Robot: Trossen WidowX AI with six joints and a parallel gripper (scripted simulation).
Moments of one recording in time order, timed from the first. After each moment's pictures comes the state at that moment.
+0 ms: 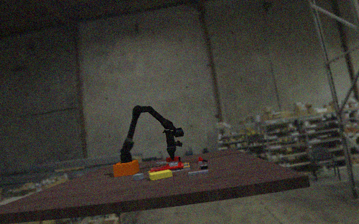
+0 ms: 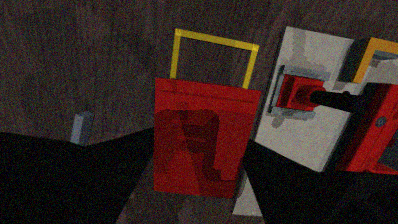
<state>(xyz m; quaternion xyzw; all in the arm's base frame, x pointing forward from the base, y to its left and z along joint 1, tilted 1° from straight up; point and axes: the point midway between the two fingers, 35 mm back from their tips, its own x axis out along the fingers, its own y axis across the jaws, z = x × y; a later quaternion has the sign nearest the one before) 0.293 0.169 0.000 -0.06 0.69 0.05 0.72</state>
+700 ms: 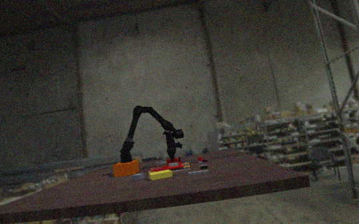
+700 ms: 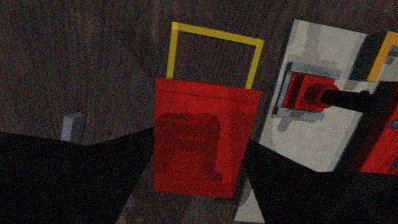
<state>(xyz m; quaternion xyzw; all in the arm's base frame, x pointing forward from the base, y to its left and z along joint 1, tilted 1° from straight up) 0.292 0.167 -0.010 -0.06 0.69 0.05 0.72</state>
